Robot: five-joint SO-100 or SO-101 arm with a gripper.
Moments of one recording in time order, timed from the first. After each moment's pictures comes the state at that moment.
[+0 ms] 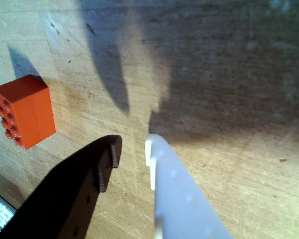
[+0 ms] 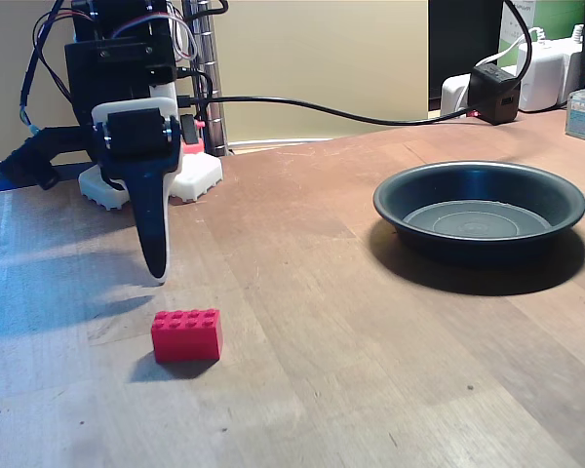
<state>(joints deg) -3.1 157.8 177.7 49.0 0.8</state>
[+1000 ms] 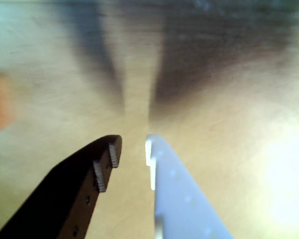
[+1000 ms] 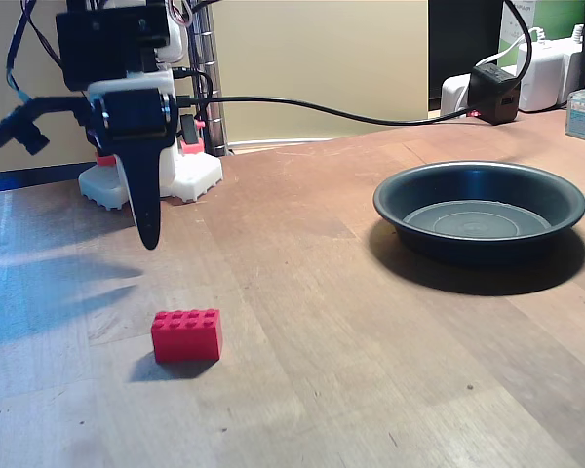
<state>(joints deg) -2.5 154.2 155.0 70.2 -5.6</state>
